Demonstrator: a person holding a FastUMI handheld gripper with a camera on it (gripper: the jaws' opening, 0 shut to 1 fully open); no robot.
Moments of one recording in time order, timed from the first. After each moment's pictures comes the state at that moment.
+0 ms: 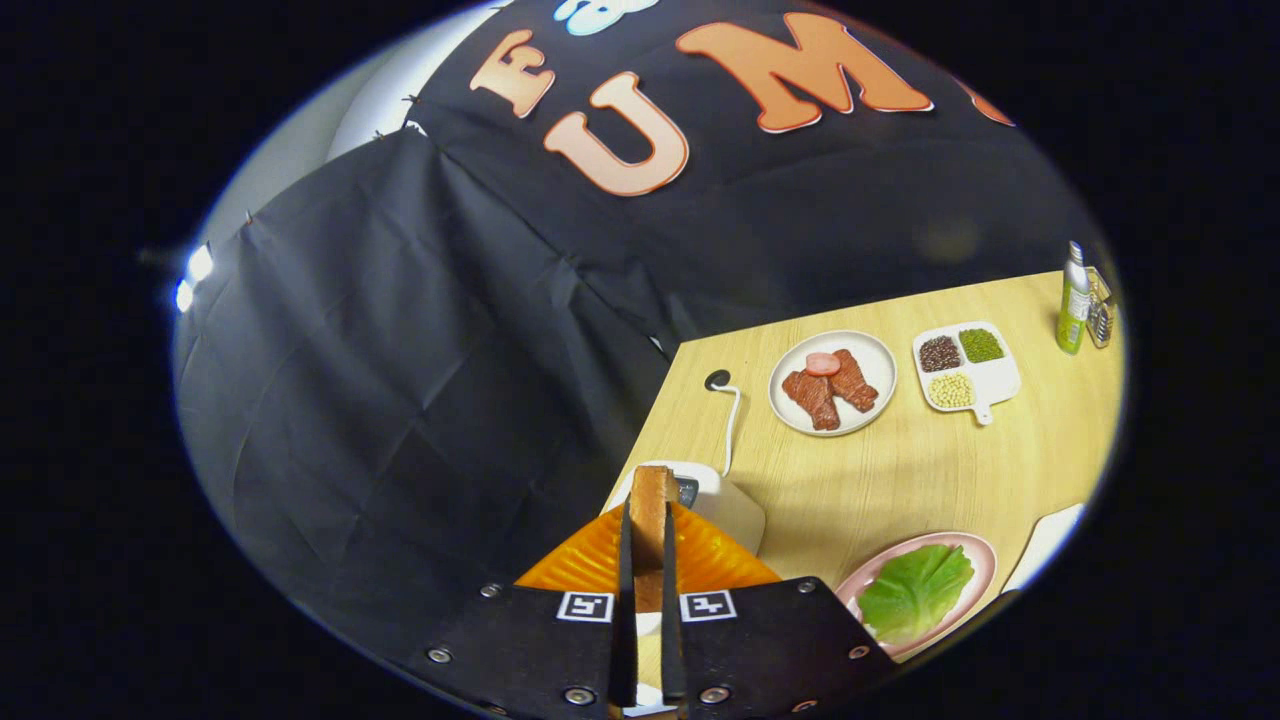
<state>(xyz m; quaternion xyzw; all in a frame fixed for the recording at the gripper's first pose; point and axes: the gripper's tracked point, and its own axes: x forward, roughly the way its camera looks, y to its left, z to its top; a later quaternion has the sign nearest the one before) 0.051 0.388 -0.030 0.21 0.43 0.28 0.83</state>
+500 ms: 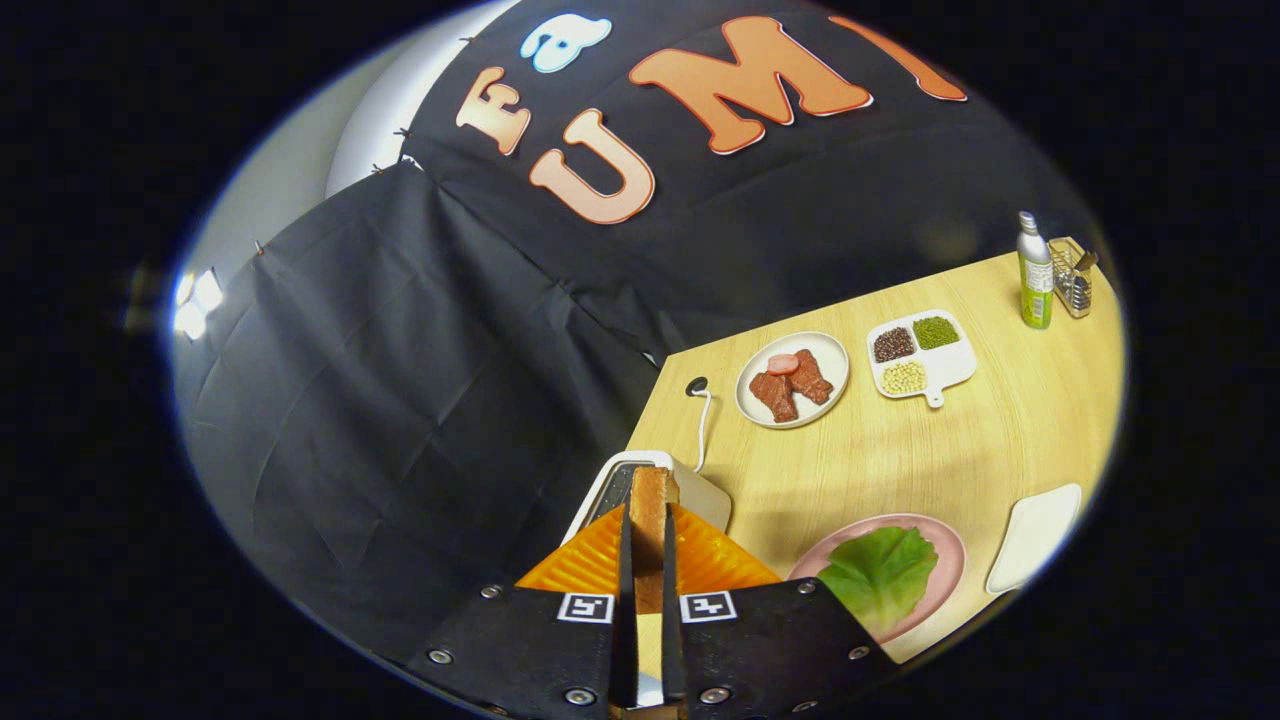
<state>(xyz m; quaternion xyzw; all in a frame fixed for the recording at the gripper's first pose) 0.028 0.312 -0.034 0.25 0.42 0.28 0.83</state>
